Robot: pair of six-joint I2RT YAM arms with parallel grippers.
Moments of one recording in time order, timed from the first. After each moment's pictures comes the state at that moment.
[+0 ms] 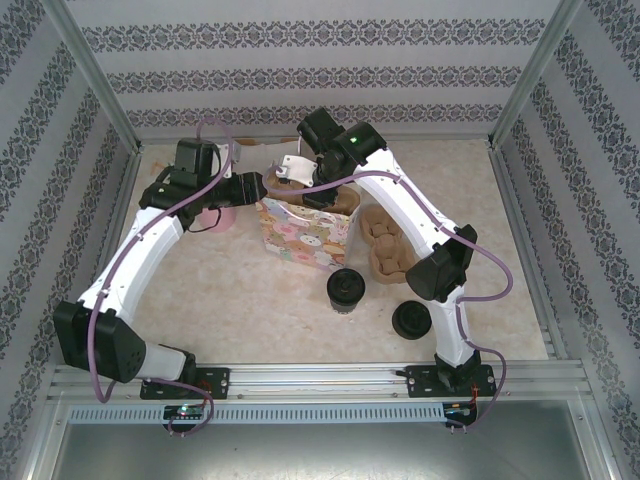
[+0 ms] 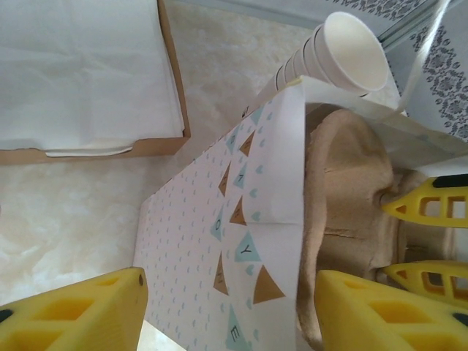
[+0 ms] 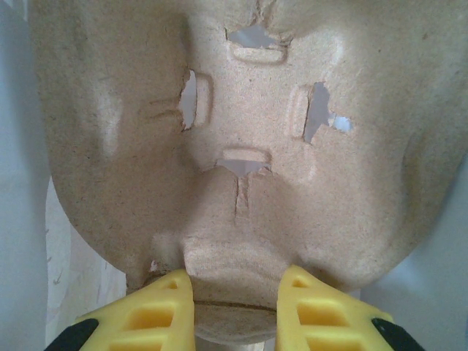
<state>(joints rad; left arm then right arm) -0.21 1.40 1.34 -0.66 0.34 -0.36 0.67 2.11 2.38 -1.41 -0.11 -0.66</state>
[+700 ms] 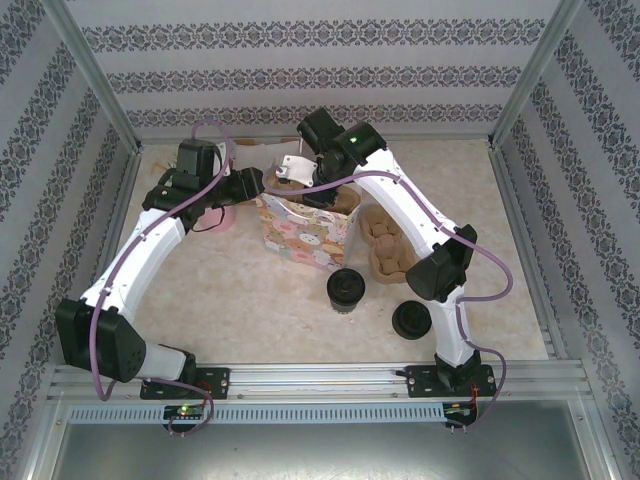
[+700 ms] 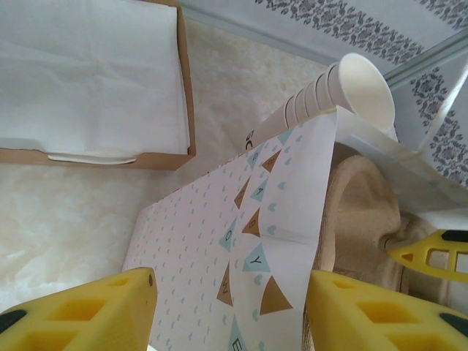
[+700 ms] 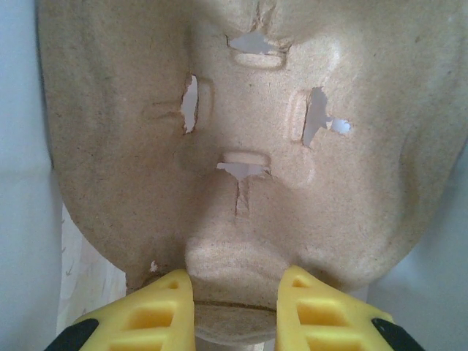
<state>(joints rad) -0.21 1.39 1.29 -0.55 0.30 -0.51 0.67 2.11 2.38 -1.41 -0.11 -0.66</state>
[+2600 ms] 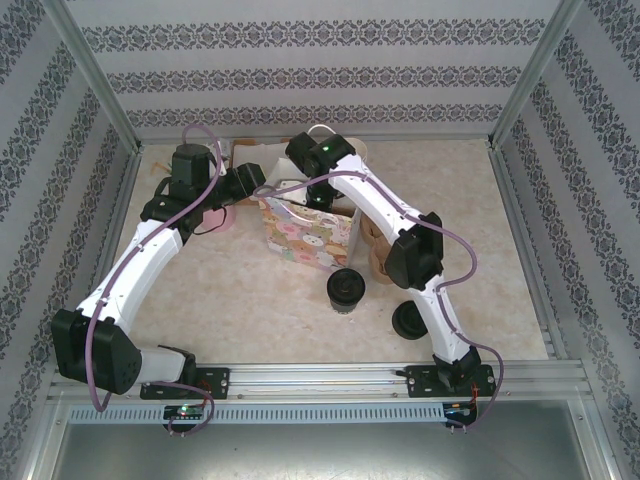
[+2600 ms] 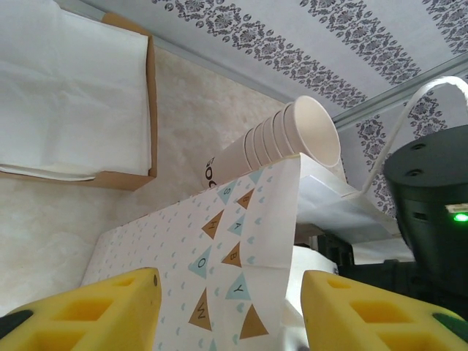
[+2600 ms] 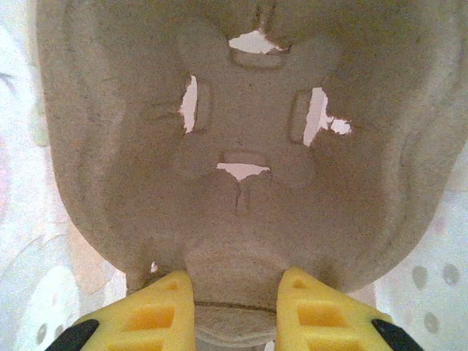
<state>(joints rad) -0.21 1.33 1.20 -0.38 0.34 -0.66 0.66 2.33 2.41 -1.50 -0.12 -0.66</state>
